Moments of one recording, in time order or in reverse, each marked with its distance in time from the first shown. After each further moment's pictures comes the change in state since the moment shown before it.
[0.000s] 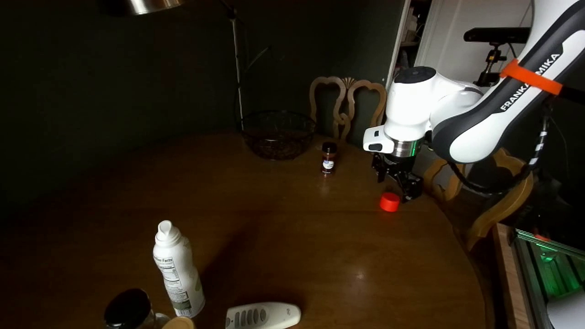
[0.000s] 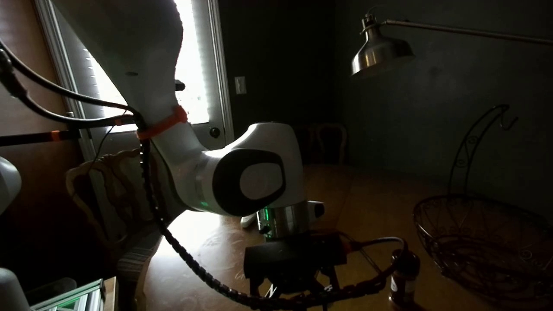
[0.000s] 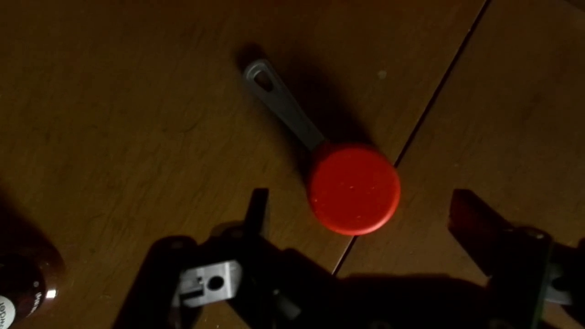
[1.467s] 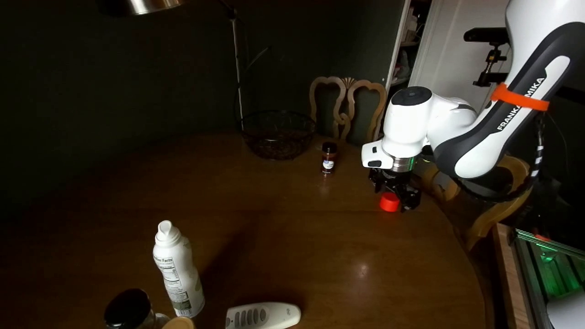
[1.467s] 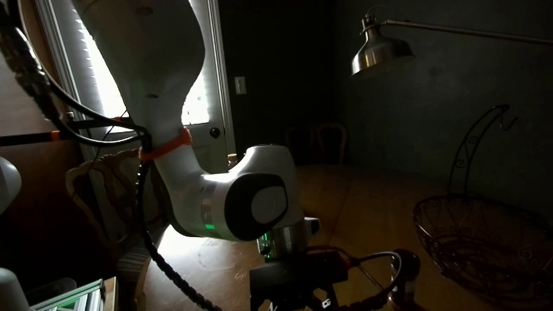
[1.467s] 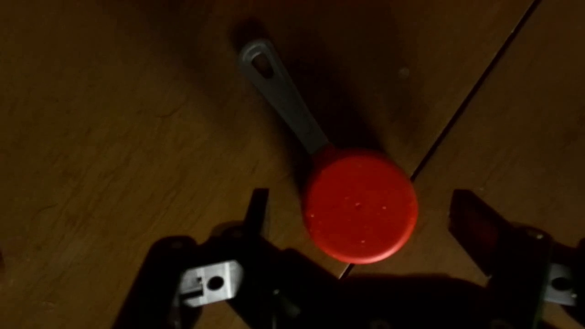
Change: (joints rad) arm 0.000 0.111 -0.020 0.019 -0.160 0.090 0.054
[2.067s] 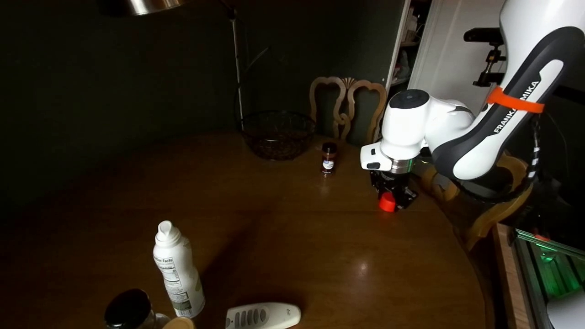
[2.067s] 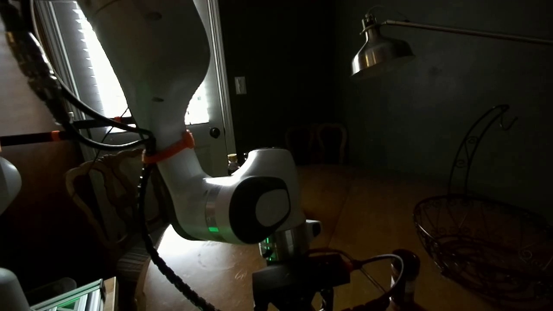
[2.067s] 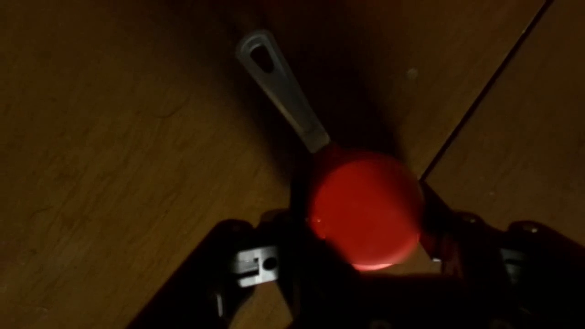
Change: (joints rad) arm -0.001 0.023 -0.002 0.013 -0.018 0.005 0.012
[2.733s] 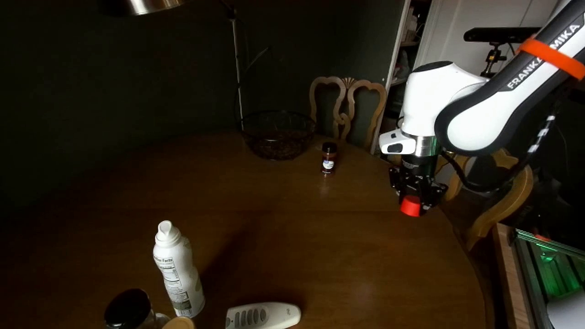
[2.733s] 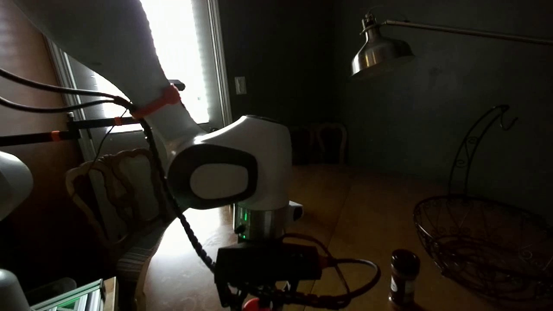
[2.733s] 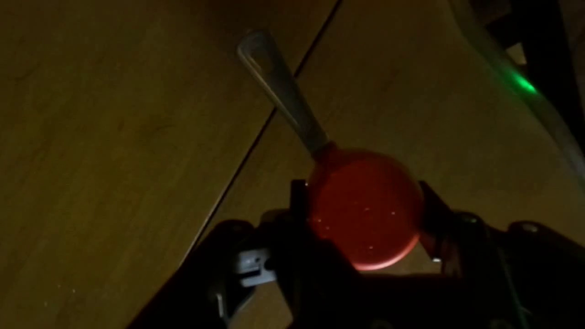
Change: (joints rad) arm -0.169 -0.274 0.228 -0.149 0.626 -0.227 -0.532
